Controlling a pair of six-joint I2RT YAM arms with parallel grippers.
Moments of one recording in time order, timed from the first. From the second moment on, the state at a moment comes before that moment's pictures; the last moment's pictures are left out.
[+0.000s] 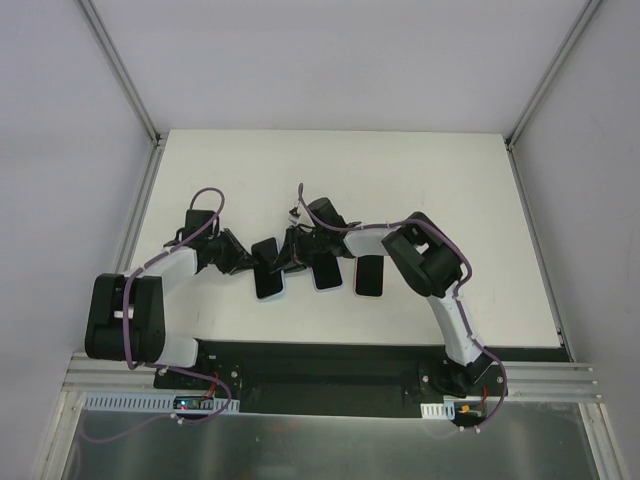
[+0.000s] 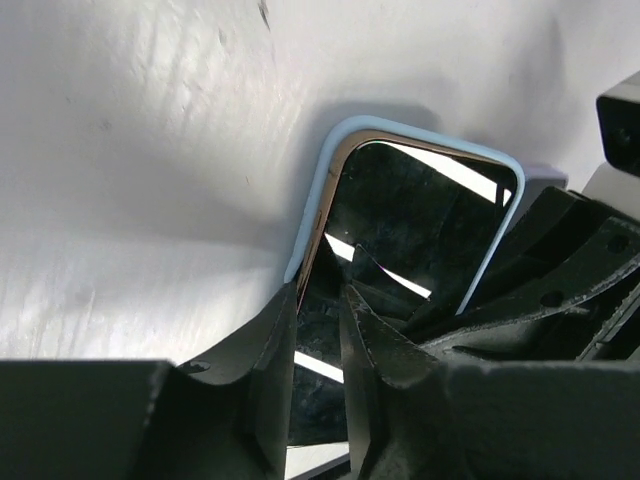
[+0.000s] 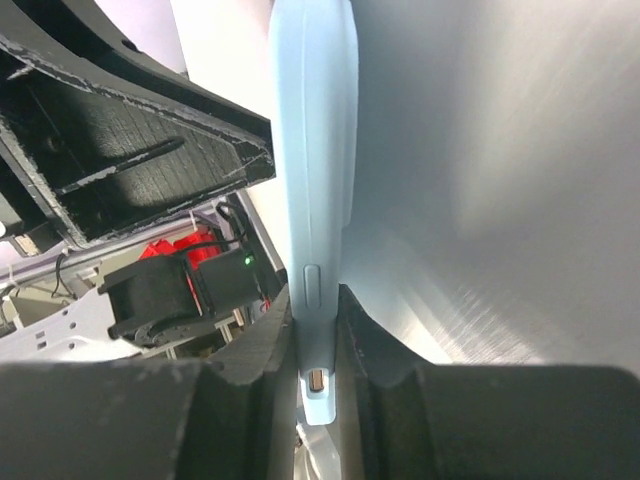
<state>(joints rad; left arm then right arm) -0.05 1.42 0.62 -0.21 0.41 -0.79 0.79 2.24 1.37 0.18 -0.80 1.00</state>
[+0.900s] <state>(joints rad) -0.04 0.95 0.62 0.01 0.90 -0.79 0.65 1.92 1.02 1.06 -1.14 1.55</state>
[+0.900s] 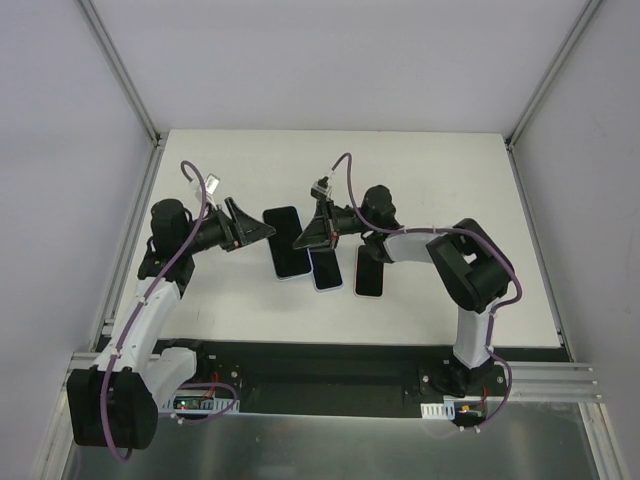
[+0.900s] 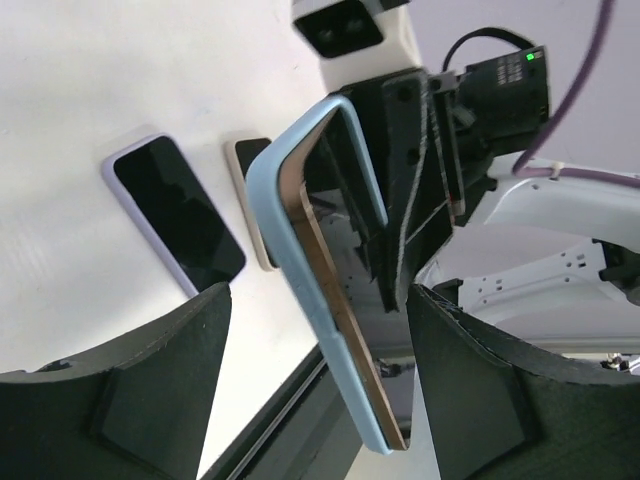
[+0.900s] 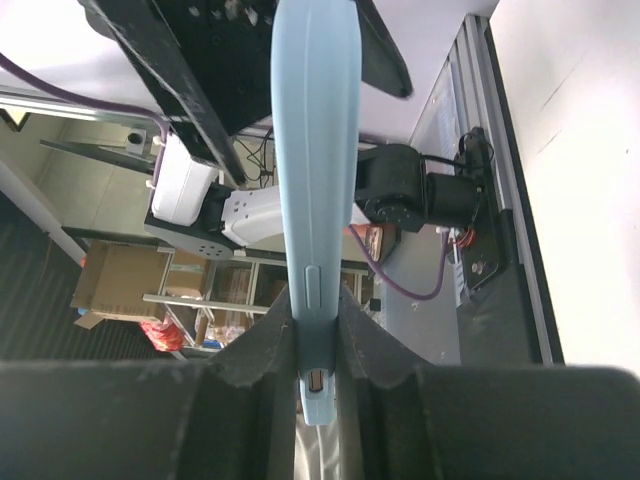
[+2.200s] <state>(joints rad) -0.01 1.00 0.60 0.00 0.98 -0.87 0.68 1.96 0.95 1.15 -1.13 1.65</state>
